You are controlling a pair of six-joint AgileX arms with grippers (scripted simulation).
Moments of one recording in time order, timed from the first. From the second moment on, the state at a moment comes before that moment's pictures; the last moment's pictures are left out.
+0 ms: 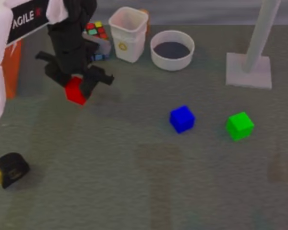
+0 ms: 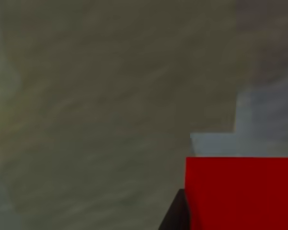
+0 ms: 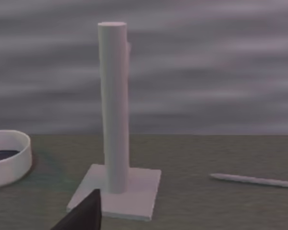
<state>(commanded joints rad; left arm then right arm) -0.29 2.42 2.05 -1.18 0.01 0.19 0.00 0.00 0.00 0.00 0.00 0.00</state>
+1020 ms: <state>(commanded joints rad) -0.54 2.07 1.60 -1.09 -0.01 -0.34 0.00 0.00 0.00 0.00 0.00 0.00</state>
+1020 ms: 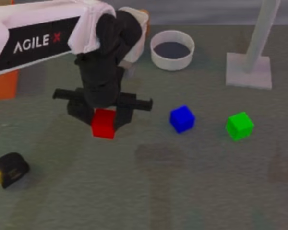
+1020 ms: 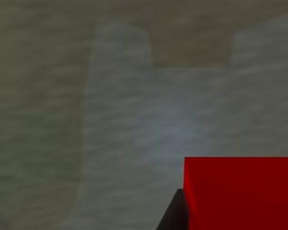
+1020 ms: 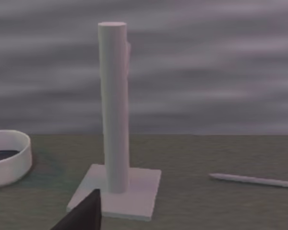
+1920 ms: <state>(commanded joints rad) -0.74 1.80 1.19 -0.95 -0.02 -0.74 0.00 0.00 0.00 0.00 0.00 0.00</state>
